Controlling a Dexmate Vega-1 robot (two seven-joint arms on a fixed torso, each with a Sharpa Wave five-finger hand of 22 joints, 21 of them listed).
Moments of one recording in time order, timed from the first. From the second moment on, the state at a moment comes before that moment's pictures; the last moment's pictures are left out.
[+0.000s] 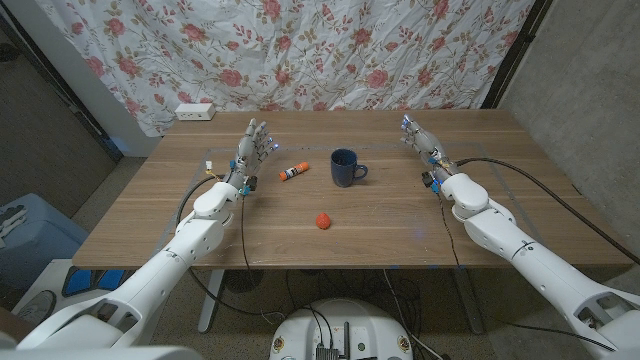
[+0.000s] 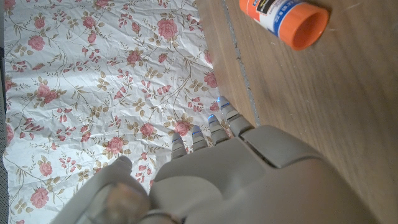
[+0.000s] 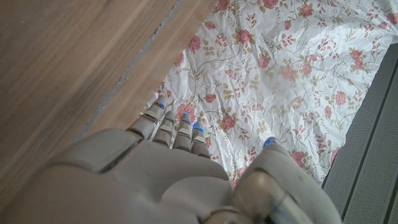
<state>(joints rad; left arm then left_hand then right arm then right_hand) 0.84 0.51 0.37 -1.30 -0.65 -0.29 -0.03 -0.02 0.06 0.21 0.19 0.20 -0.04 -0.21 0.20 0.22 -0.05 -0.10 0.22 0.21 0.03 -0.01 0.19 0.20 0.16 0.07 0.23 0.20 -0.84 -0.60 -0.46 -1.42 0.34 0.27 -0.13 0.31 0.03 0.13 0.03 0.24 0.09 -0.02 0.18 0.18 0.16 0.01 0.19 0.19 0.06 0.02 0.20 0.23 0.24 0.00 0.18 0.16</state>
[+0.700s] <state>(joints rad) 0.84 0.51 0.37 -1.30 -0.65 -0.29 -0.03 -0.02 0.06 0.21 0.19 0.20 -0.04 -0.21 0.20 0.22 -0.05 -0.10 0.22 0.21 0.03 -0.01 0.19 0.20 0.16 0.07 0.23 0.20 -0.92 -0.65 -0.47 -1.61 0.20 0.15 -0.26 0.34 -0.01 0.13 0.00 0.24 0.08 -0.01 0.18 0.18 0.15 0.01 0.19 0.19 0.06 0.02 0.20 0.22 0.24 0.00 0.18 0.16</state>
